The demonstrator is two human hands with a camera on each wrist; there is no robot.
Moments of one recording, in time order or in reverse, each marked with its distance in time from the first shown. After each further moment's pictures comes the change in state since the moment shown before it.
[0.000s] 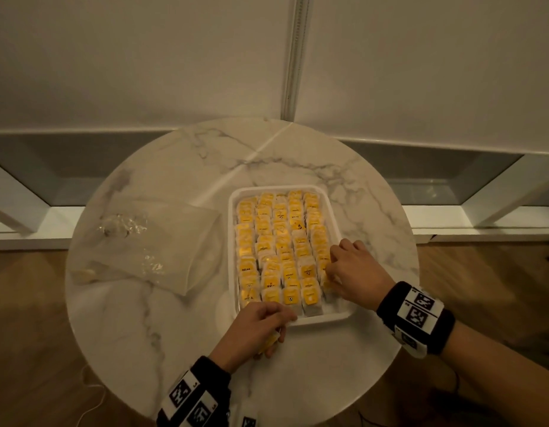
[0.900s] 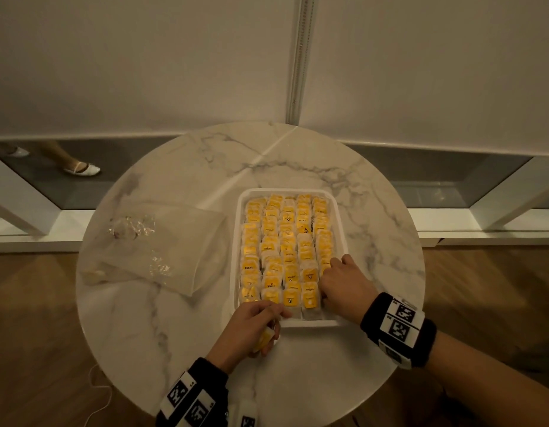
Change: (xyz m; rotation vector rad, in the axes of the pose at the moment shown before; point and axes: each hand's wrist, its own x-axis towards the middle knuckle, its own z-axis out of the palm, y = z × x) left_hand -0.003 -0.007 -0.011 -0.072 0.076 0.012; right_hand 0.009 -0.037 0.003 -0.065 -0.170 -0.006
